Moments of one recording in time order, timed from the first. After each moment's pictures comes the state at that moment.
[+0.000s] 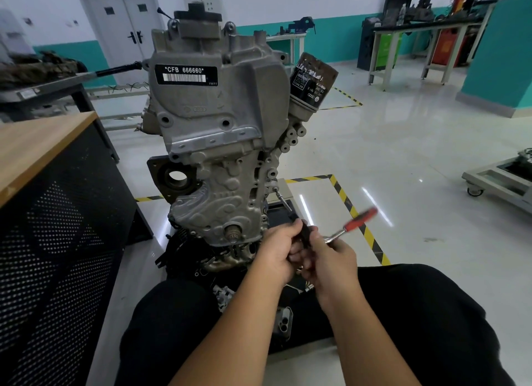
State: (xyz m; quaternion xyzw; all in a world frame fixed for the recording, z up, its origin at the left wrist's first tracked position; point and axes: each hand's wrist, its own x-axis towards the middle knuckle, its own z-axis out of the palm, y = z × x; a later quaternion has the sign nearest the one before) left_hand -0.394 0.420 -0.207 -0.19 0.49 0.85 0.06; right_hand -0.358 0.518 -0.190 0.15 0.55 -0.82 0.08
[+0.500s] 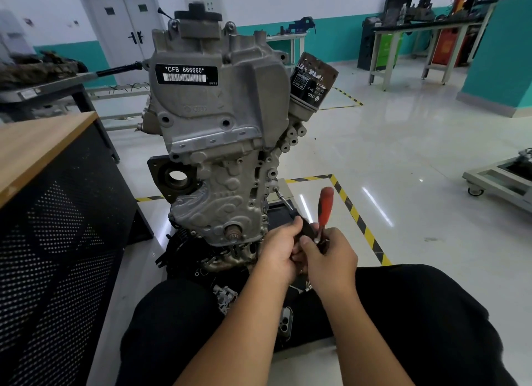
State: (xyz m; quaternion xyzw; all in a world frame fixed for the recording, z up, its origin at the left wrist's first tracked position) left_hand -0.392 0.424 -0.206 -0.22 0.49 0.84 0.07; right_hand -0.360 0.520 -0.203 0.06 0.78 -0.62 -0.08
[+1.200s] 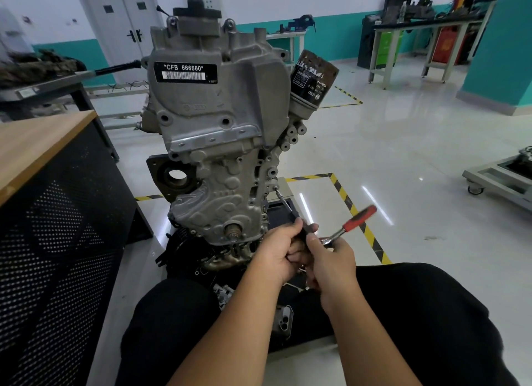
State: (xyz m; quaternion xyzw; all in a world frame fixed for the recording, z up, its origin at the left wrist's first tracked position) left_hand -0.395 0.417 -0.206 -0.19 0.42 0.88 0.10; right_hand -0.359 0.519 -0.197 0.14 0.63 -0.76 0.06
